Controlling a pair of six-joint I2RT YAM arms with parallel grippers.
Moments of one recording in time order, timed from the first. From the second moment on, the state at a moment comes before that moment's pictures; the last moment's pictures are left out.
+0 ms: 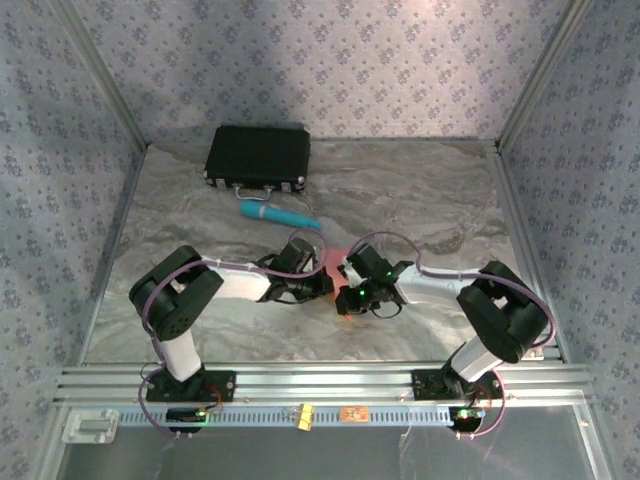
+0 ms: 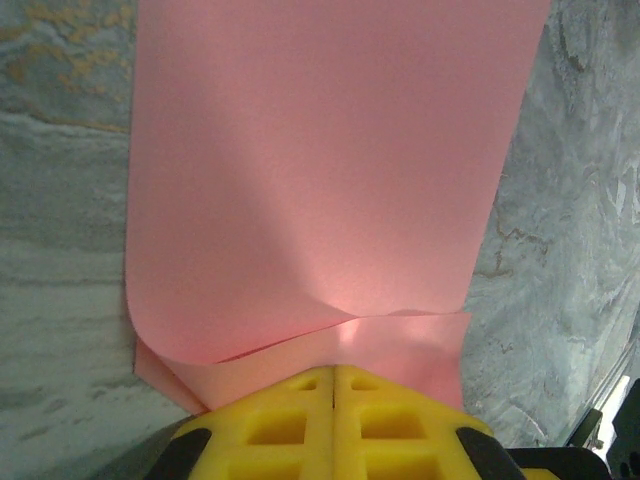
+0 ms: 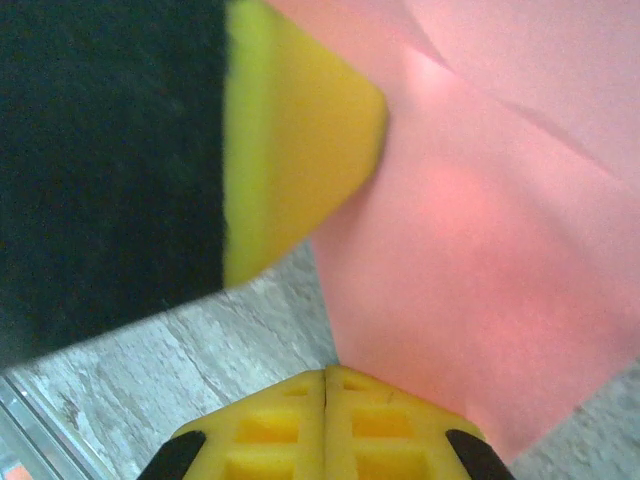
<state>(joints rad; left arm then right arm) -0.82 1.76 0.75 0.17 0.34 -1.04 0.76 1.55 0.68 -0.25 -0.40 0.53</state>
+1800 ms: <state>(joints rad) -0.79 1.76 0.80 0.10 0.32 -1.00 0.65 1.51 0.54 -0.08 -0.54 0.59</state>
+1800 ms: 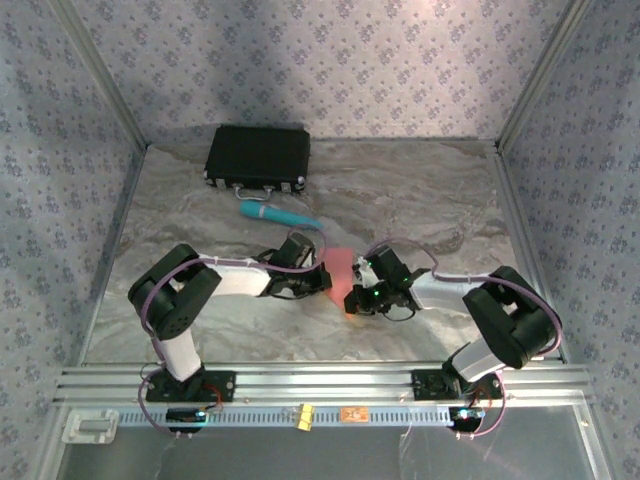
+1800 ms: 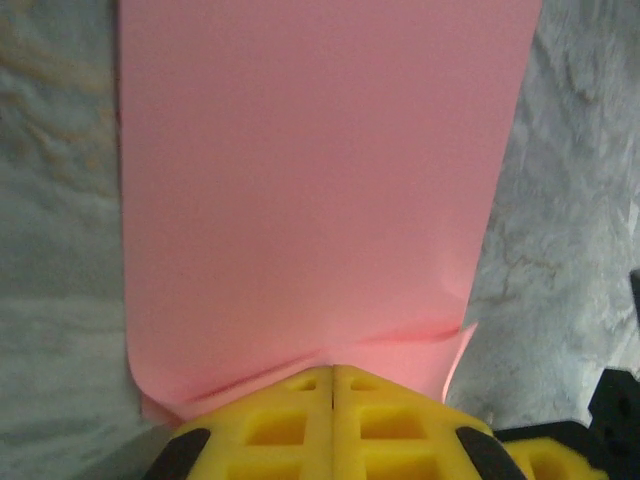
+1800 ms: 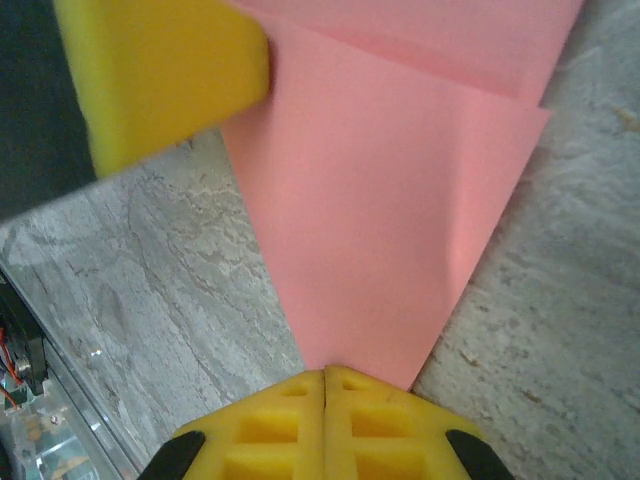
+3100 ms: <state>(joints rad) -0.74 1.77 0.76 0.18 0.35 -1.02 0.62 1.52 0.54 -0.05 -0.55 0.61</state>
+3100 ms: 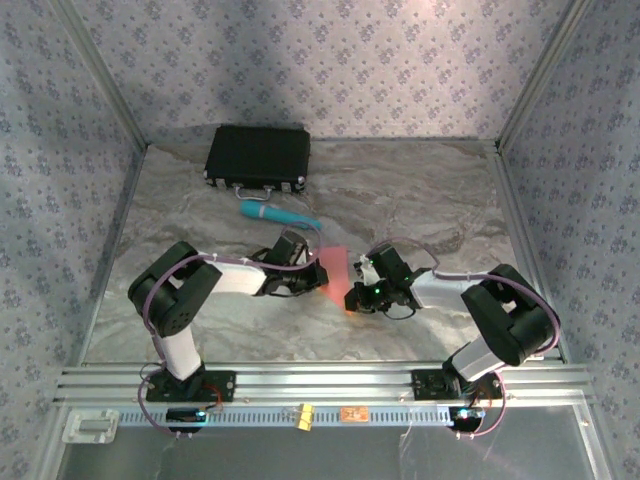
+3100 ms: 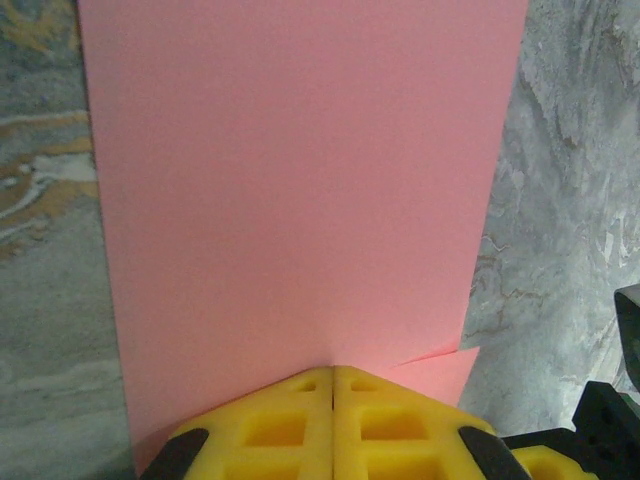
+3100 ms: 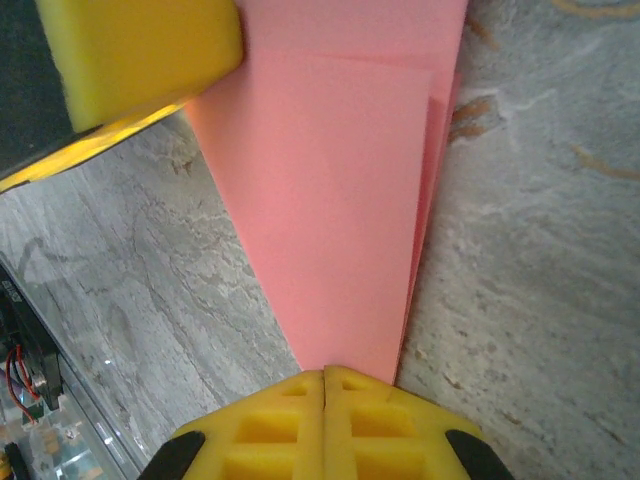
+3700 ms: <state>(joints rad) -0.71 1.79 0.77 0.17 0.40 -0.95 0.66 1.52 0.72 -0.19 -0.56 0.61</state>
